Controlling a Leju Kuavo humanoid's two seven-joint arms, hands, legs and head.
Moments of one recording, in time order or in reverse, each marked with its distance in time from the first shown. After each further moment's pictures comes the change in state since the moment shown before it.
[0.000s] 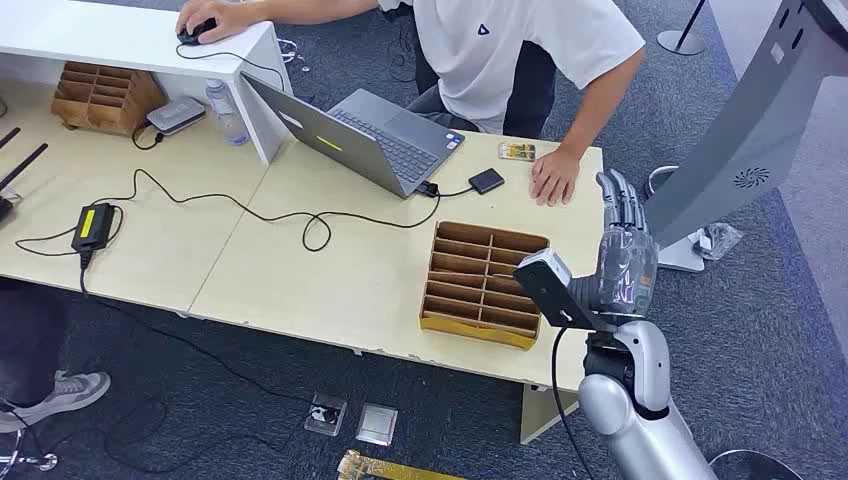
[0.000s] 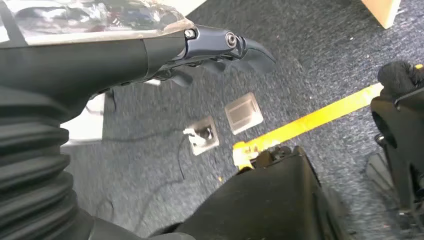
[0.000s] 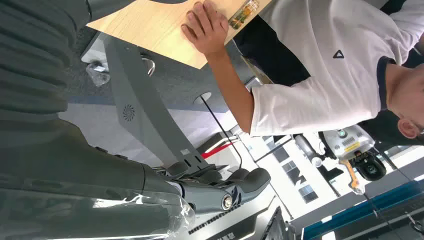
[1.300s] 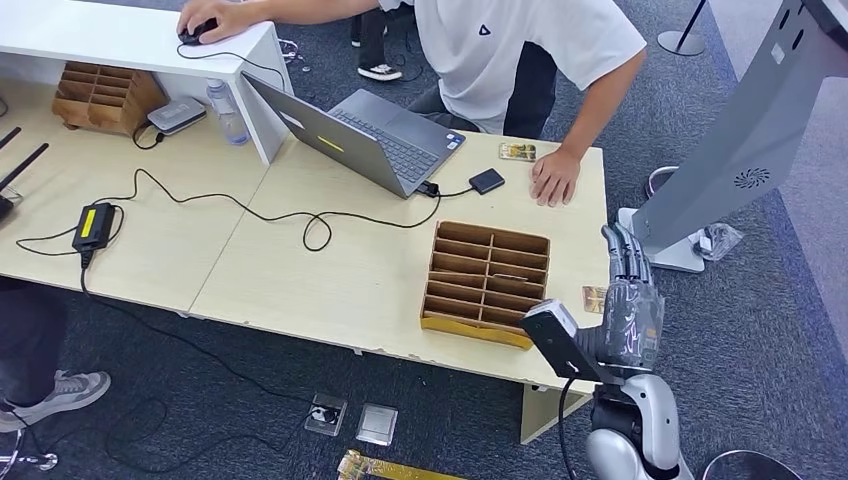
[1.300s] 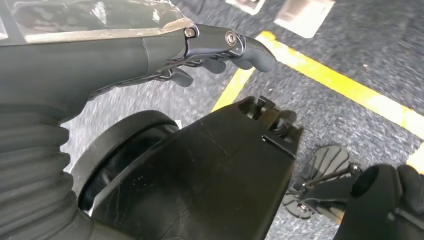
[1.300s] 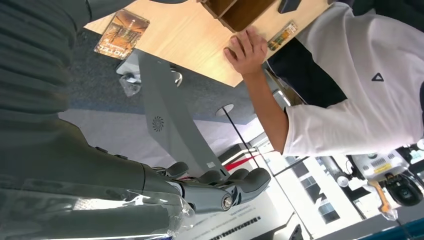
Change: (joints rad) left arm 0.129 -0.005 0.210 0.083 0.774 0.247 -0.007; right arm 0.204 -0.035 -0.053 -0.143 0.061 0.051 0.035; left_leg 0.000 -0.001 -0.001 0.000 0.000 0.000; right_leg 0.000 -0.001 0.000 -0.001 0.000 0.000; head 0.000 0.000
